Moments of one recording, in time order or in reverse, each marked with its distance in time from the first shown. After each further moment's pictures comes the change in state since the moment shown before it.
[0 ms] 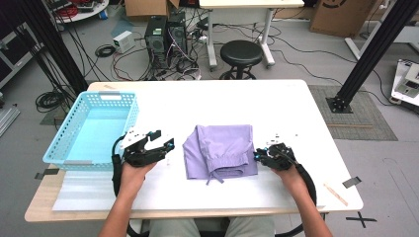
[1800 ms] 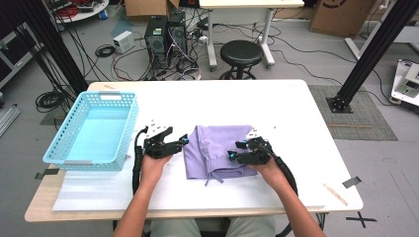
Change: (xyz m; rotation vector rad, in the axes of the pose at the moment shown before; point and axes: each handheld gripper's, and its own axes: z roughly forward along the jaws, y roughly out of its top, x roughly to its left) left arm -0.005 -0.002 0.050 0.071 0.088 -0.014; right arm 0.035 0.045 0.031 -0.063 0.179 -0.037
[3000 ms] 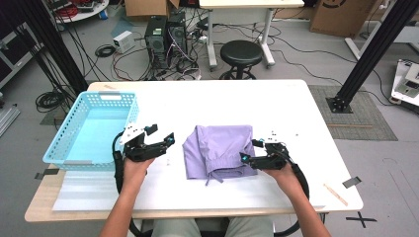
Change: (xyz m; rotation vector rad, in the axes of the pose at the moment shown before) left arm 0.017 0.006 -0.049 -0.139 -0.042 -0.025; right arm -0.009 -0.025 -0.038 -0.127 -0.046 0.011
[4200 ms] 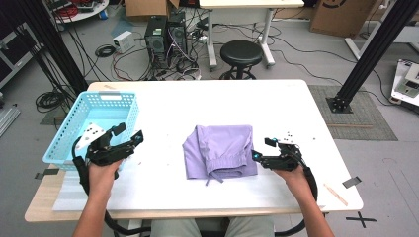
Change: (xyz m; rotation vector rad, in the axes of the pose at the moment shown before) left arm 0.037 0.020 -0.075 -0.081 0.095 -0.030; right arm -0.017 -0.015 -0.025 -0.086 -0.056 0.073
